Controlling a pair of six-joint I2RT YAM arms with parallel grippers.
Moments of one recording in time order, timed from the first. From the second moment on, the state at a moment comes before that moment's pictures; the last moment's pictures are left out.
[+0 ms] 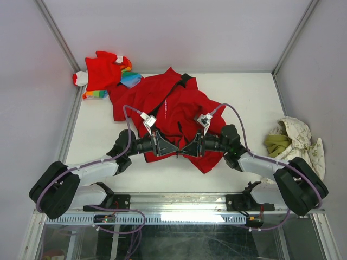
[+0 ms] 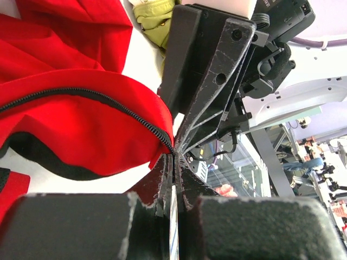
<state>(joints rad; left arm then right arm) -0.66 1.21 0.36 0.82 0.64 -0.84 0.61 1.26 0.39 0.73 -0.81 0.62</state>
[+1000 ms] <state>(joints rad) -0.53 0.99 0.40 -0.03 0.07 -0.79 0.61 1.14 0.42 0.48 -0.61 0.47</state>
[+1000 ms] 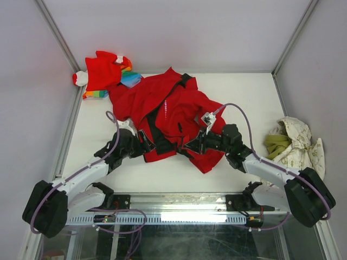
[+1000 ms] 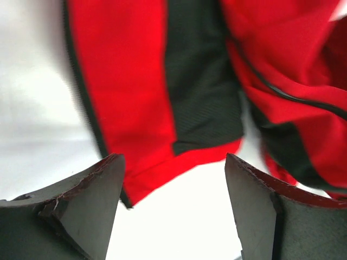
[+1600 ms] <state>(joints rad) -0.23 1.29 0.44 0.14 0.14 -0.78 0.61 1.11 0.38 0.46 -0.57 0.41</state>
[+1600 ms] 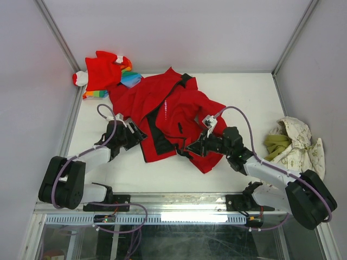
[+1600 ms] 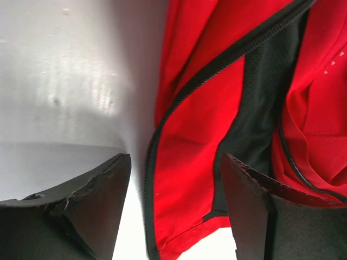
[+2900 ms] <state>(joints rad) -0.33 1.40 1.74 -0.82 -0.58 -0.39 0.61 1.05 0.70 0.08 -0.25 0.32</state>
